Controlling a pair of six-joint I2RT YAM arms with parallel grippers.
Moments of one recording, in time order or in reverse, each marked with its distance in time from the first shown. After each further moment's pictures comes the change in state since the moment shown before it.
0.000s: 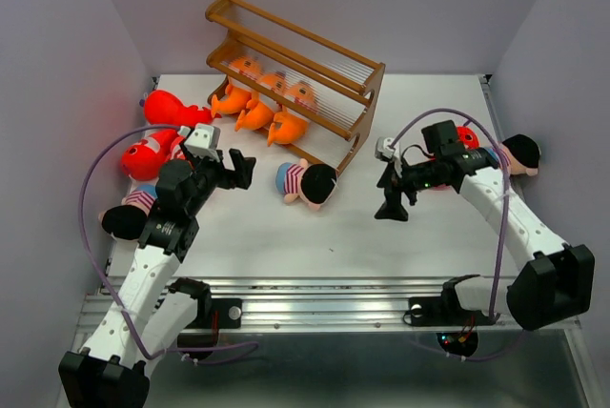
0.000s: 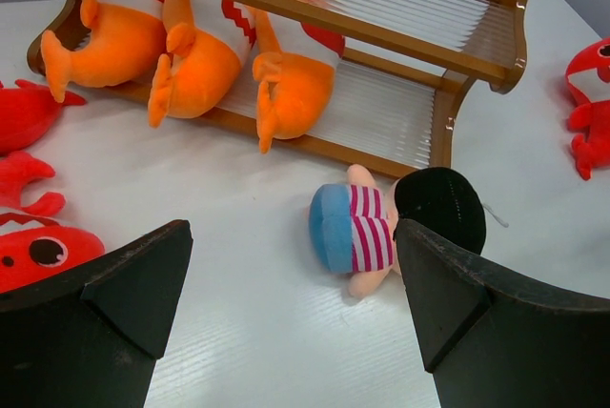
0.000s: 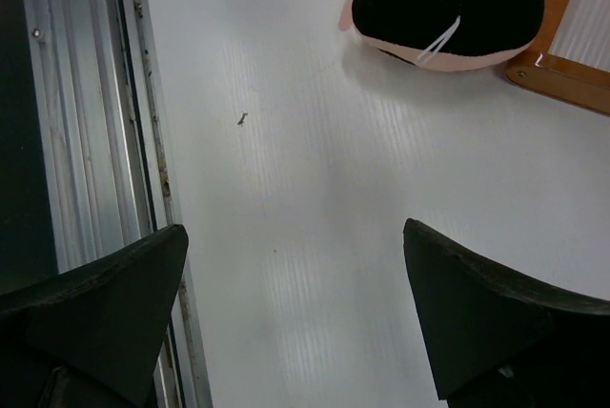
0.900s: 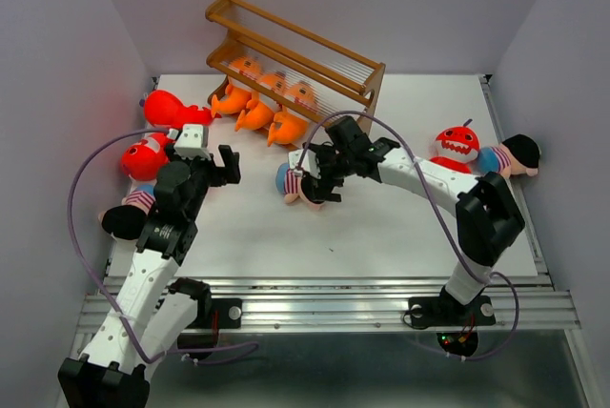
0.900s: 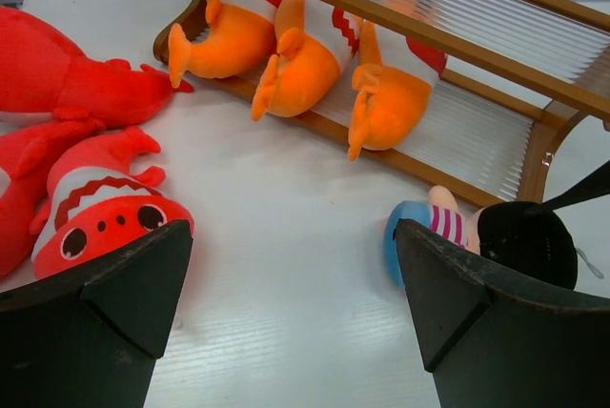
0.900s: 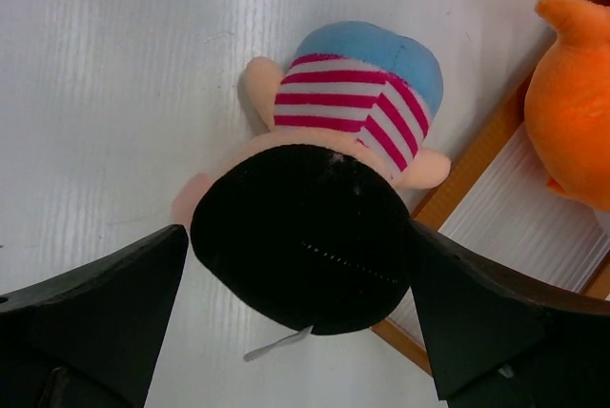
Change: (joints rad) left arm 0.000 -0.026 0.000 -0.029 -0.232 0.029; right arm 0.478 0.485 0.281 0.405 0.417 -0.129
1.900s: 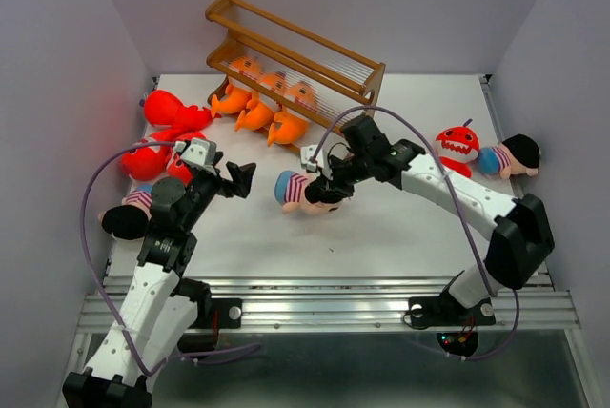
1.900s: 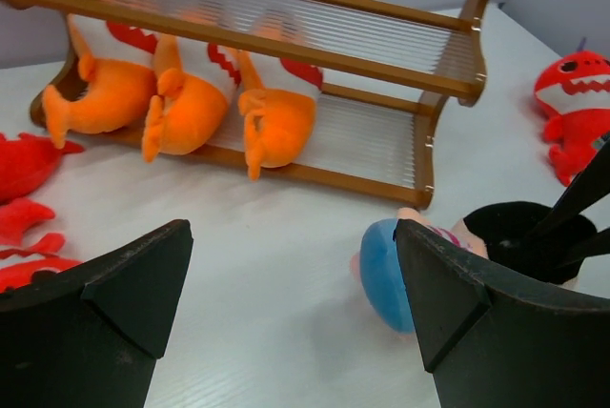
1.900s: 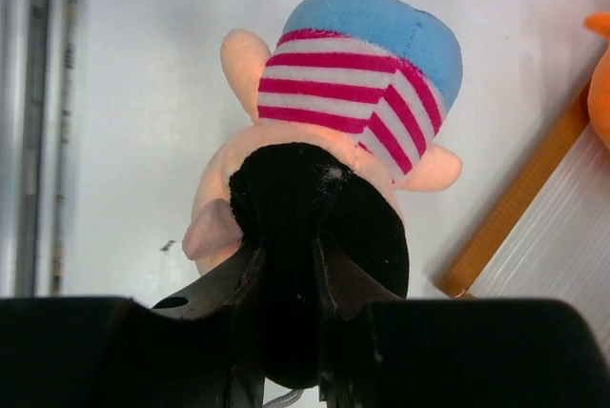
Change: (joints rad) left arm 0.019 -0.108 -0.112 0.134 0.246 0.000; right arm 0.026 -0.102 -0.039 -0.063 -0.068 0.171
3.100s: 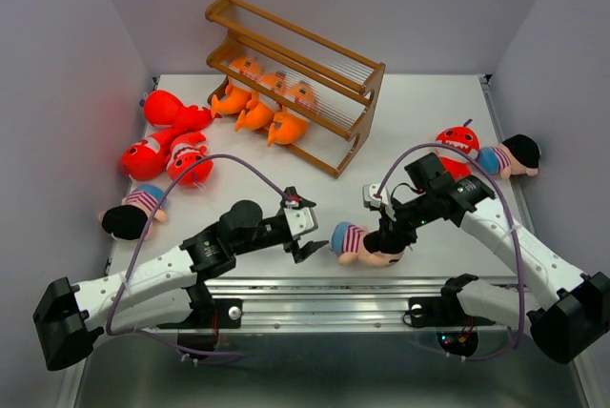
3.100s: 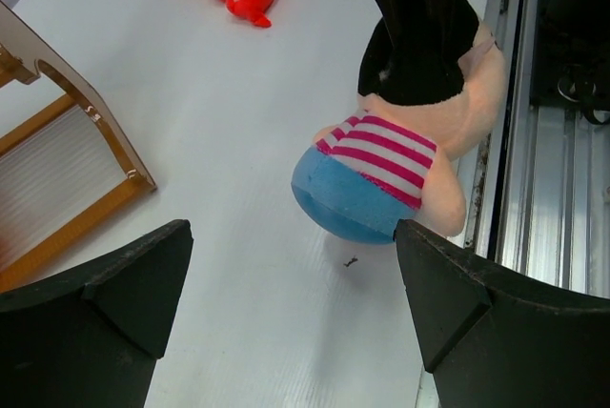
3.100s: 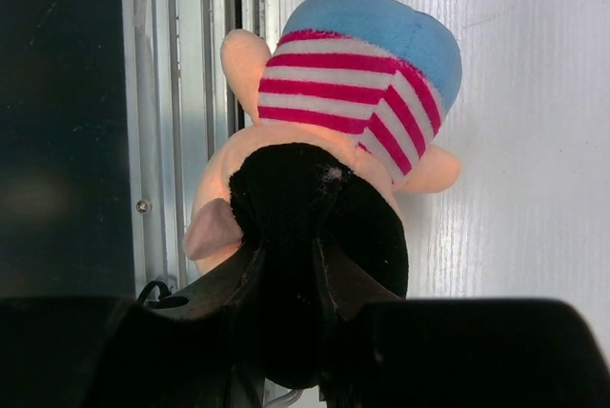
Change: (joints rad) left arm -0.774 0.219 -0.034 0.077 0.042 0.361; right arm -0.215 -0.542 -0.369 -0.464 -0.199 -0.058
